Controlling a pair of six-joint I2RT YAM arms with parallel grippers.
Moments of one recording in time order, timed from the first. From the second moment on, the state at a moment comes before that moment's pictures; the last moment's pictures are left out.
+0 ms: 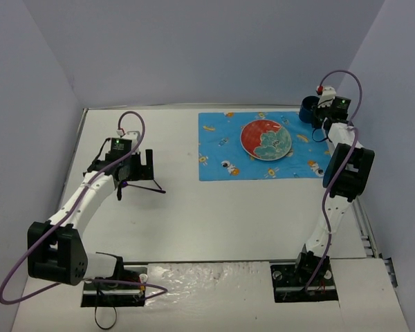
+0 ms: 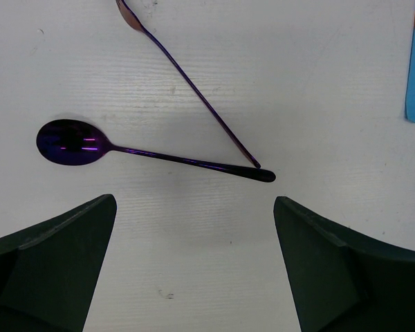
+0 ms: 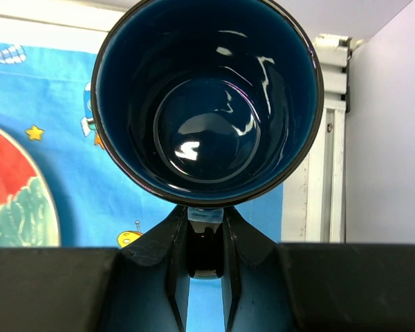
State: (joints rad) left arm -0.19 1.31 0.97 -0.54 -0.01 -0.19; right arm -0.30 2.25 1.77 -0.07 -0.30 -0.30
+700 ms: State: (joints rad) left arm -0.20 1.36 0.97 -0.55 -0.03 -0.19; right arm -0.30 2.37 1.86 -0.08 -0.31 -0.32
